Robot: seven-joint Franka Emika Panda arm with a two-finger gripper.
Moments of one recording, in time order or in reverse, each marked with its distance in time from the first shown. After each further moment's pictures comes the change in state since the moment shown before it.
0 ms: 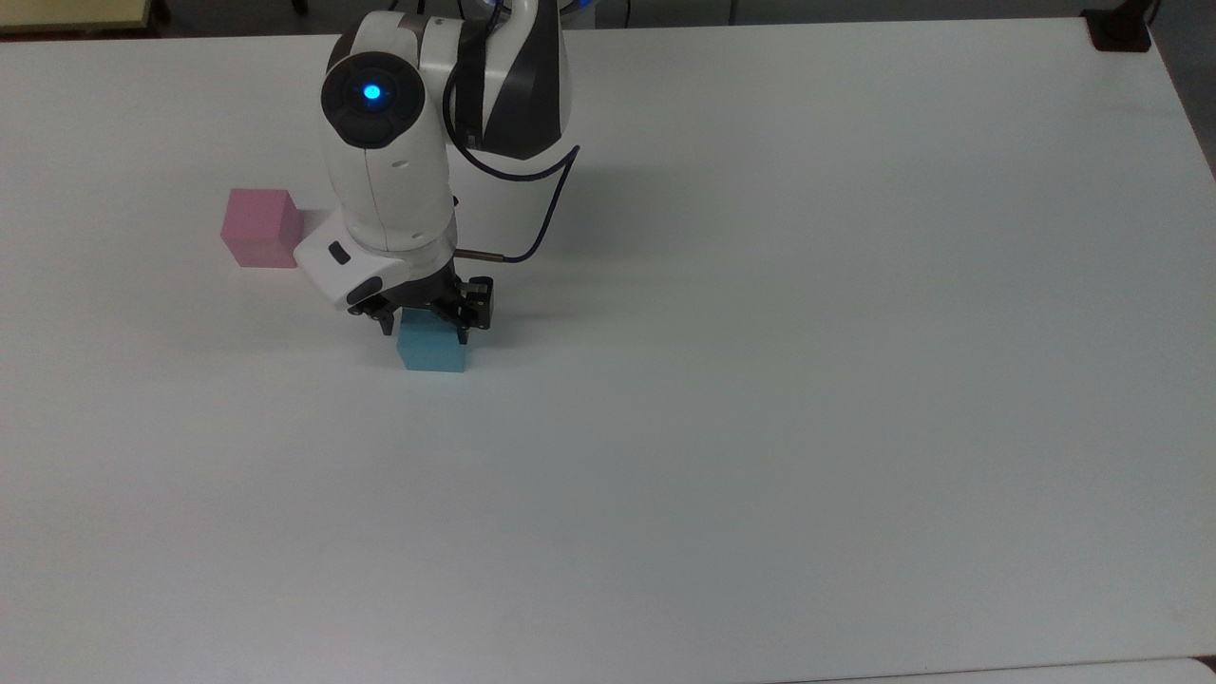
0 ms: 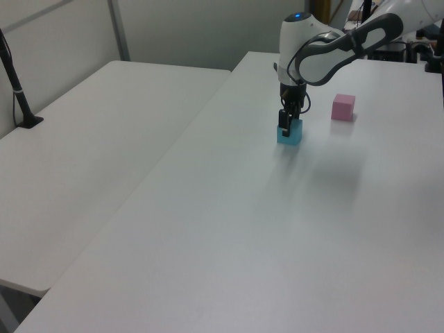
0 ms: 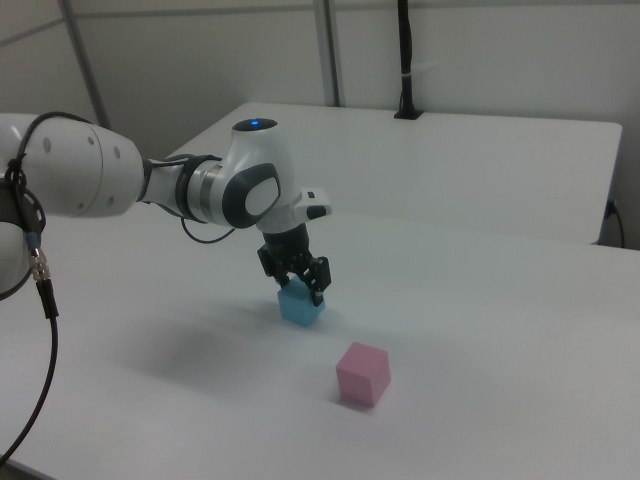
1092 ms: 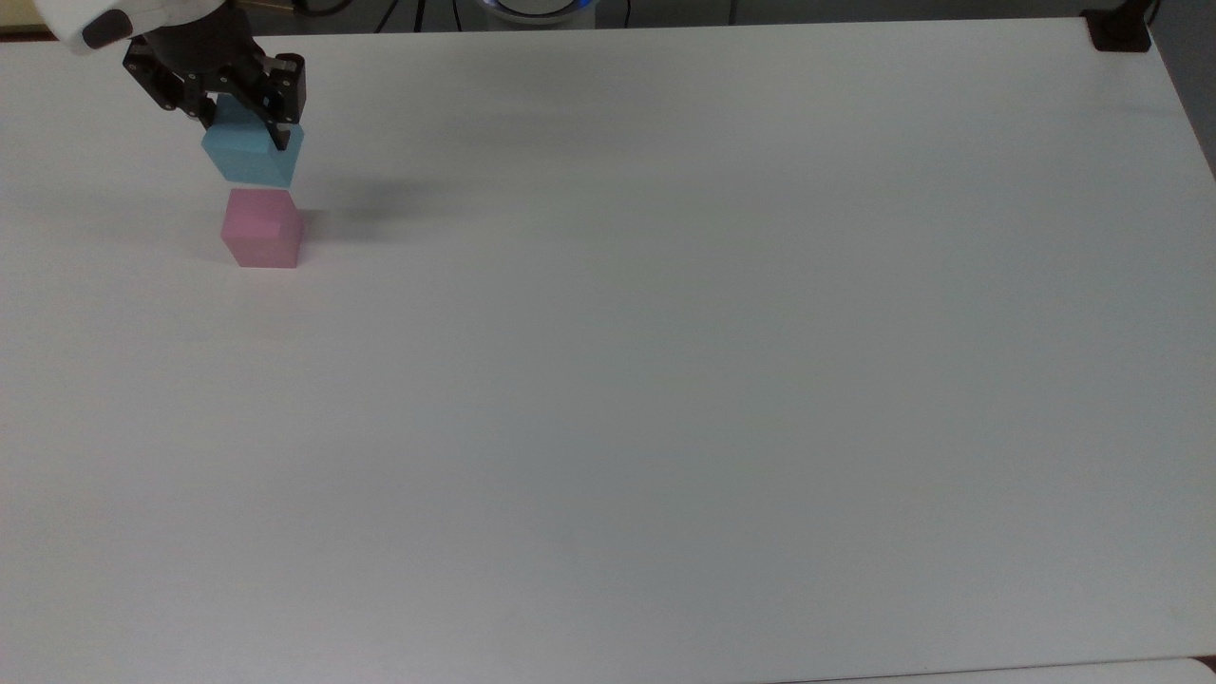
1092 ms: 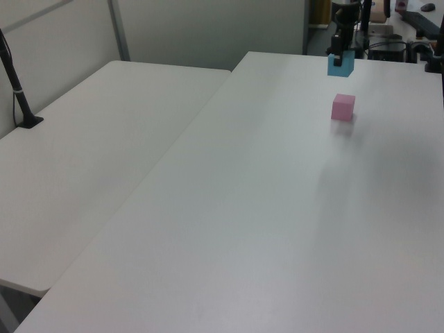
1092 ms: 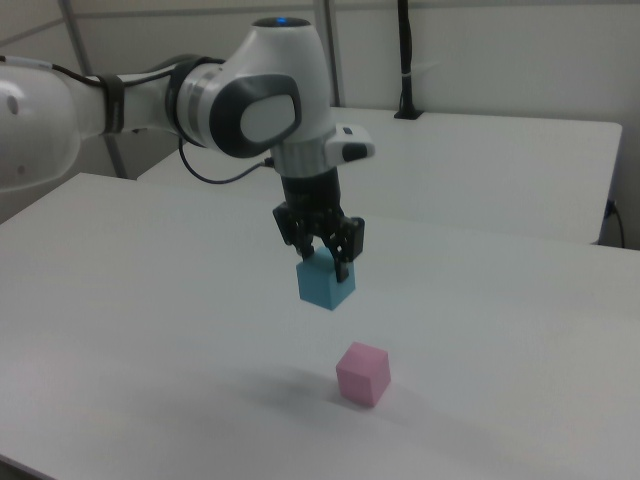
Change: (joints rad) arm -0.242 -0.334 -0.004 -0.015 0.000 -0.360 -0.258
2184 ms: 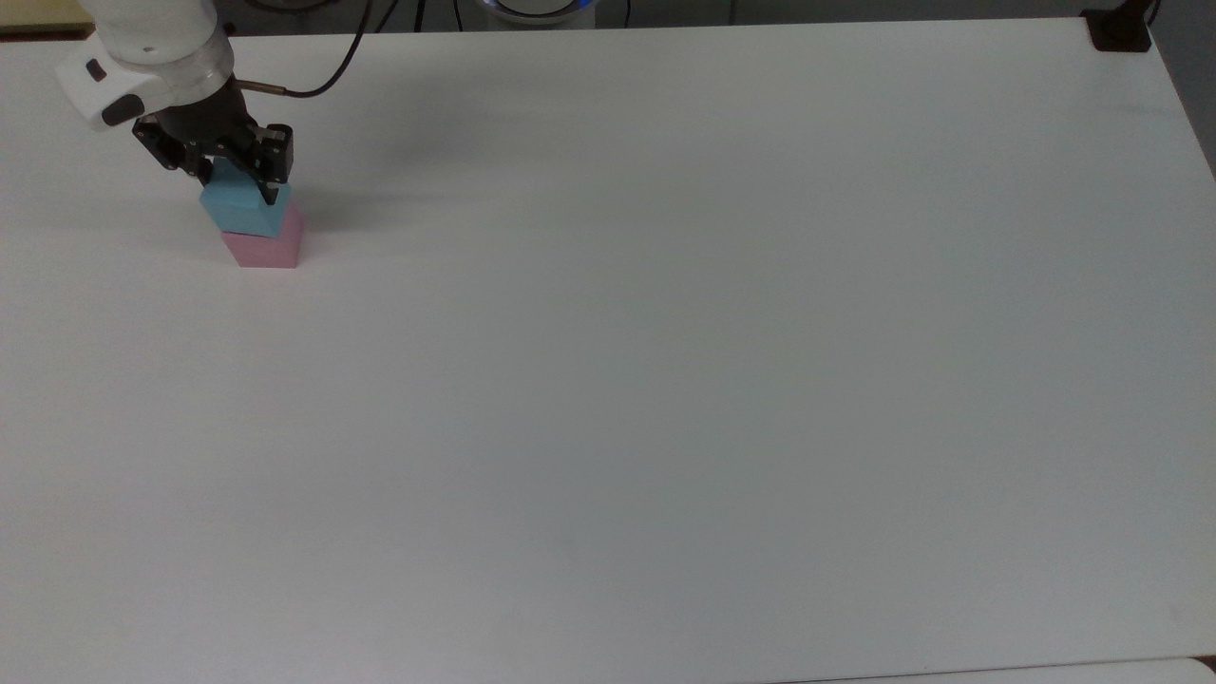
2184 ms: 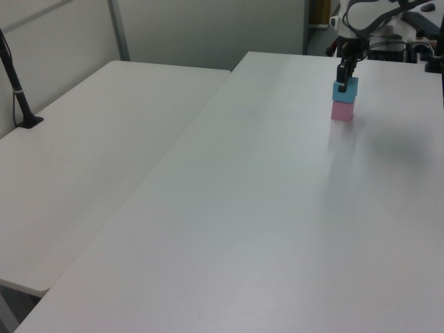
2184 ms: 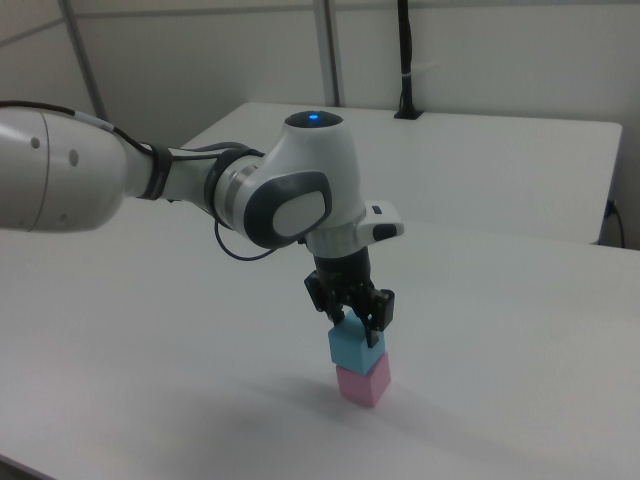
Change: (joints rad) arm -0.044 0.061 -0.028 -0.193 -0.002 0.288 -0.062
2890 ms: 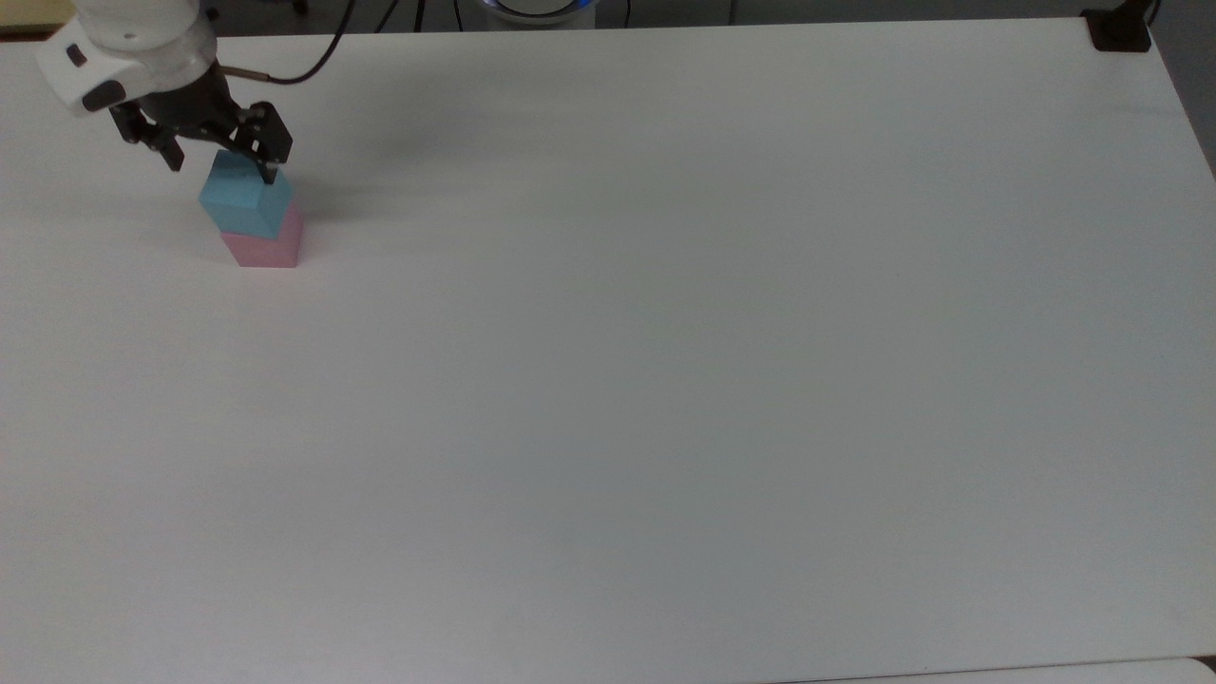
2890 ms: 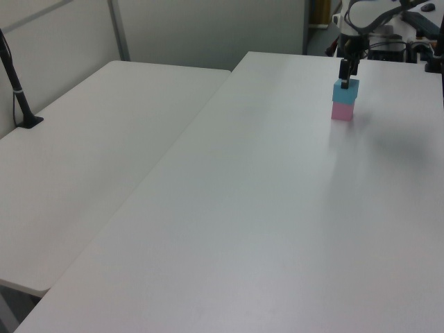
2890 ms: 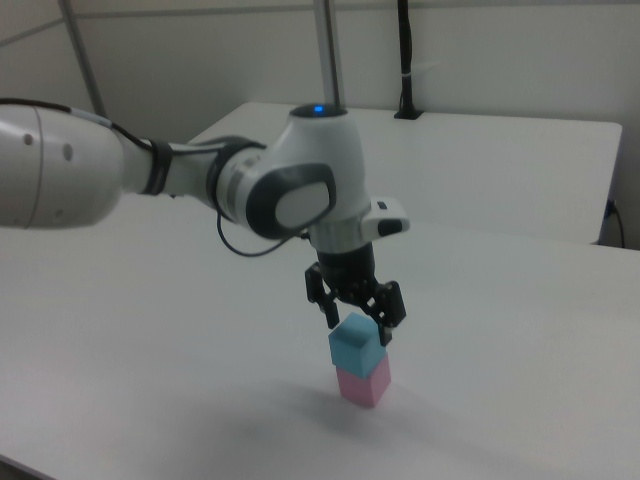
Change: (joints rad) arm -0.013 -0.013 -0.007 0.033 -0.029 -0.077 -0.001
